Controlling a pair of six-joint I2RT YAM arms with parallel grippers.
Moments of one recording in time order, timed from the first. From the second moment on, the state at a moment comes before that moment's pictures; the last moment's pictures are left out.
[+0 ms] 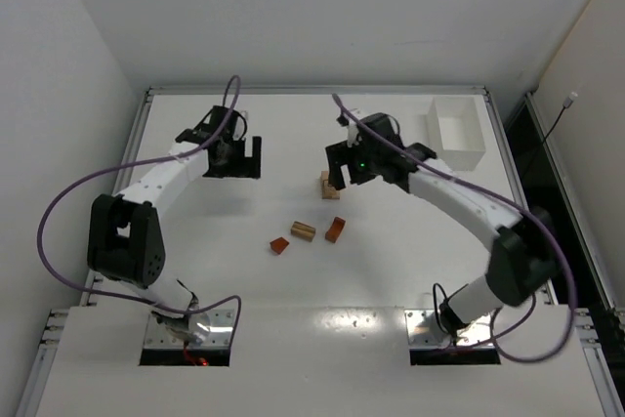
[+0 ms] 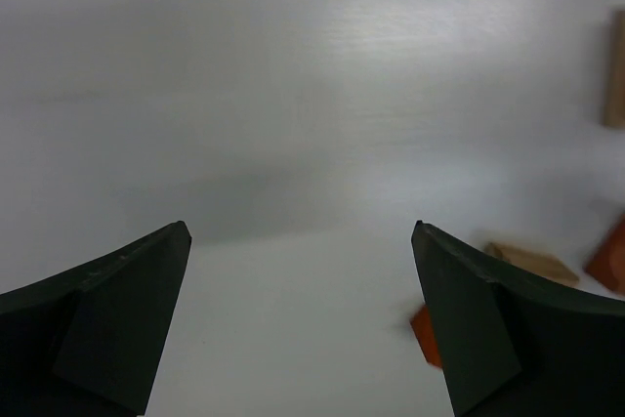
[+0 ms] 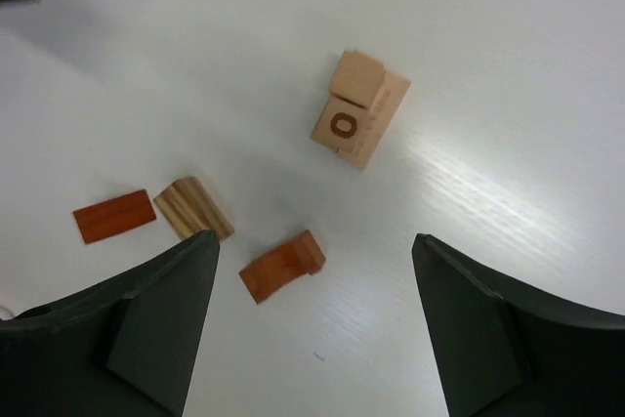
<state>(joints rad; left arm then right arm) -0.23 1.62 1.25 -0.65 -0.09 -0.25 0.57 1.62 1.20 -0.43 -0.06 0.19</state>
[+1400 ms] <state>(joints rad) -0.69 1.80 1.29 -0.76 0.32 1.05 0.09 0.84 0.91 -0.59 0.05 -0.37</state>
